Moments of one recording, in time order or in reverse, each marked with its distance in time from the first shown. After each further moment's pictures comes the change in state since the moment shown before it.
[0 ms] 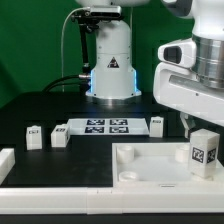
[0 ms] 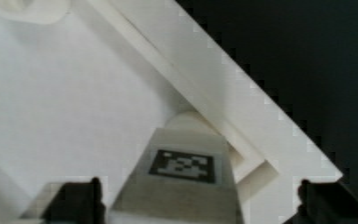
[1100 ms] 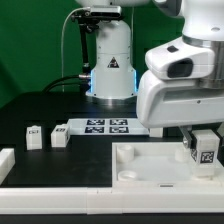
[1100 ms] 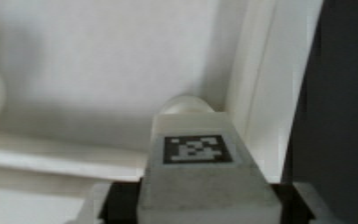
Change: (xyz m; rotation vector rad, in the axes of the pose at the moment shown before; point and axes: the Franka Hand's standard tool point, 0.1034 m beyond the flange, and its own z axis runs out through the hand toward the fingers) arm 0.005 0.008 0.000 0.001 -0.022 -0.687
